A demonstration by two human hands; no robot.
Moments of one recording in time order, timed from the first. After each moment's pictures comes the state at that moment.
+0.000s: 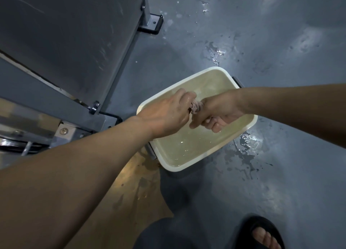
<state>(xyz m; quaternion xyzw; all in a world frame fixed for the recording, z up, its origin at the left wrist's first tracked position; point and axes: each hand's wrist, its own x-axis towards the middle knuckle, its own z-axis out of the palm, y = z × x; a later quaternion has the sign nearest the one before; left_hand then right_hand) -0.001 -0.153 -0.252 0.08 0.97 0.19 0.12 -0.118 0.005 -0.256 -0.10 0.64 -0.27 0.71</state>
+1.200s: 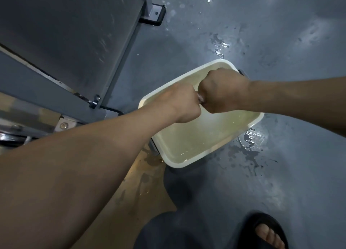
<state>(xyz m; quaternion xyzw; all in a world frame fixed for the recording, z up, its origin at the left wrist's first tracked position) -0.025 -0.129 -0.224 -0.13 0.94 0.24 0.23 -0.107 -0.010 -0.220 -0.51 0.83 0.13 0.17</state>
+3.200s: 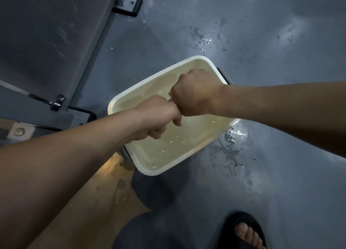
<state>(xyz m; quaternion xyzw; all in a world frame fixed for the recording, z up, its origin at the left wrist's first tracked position) -0.018 -0.121 -0.257 -0.28 0.71 0.56 0.31 -0.106 -0.014 -0.230 -0.51 0.84 0.15 0.15</state>
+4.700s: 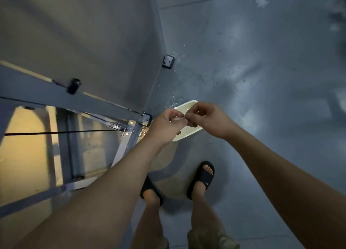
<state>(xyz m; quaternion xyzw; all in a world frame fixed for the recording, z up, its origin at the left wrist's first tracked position) 0.028 -0.089 0.288 -0.43 0.65 0.60 0.17 -0.074 0.050 0.281 -0.13 0.77 -0.44 0.44</state>
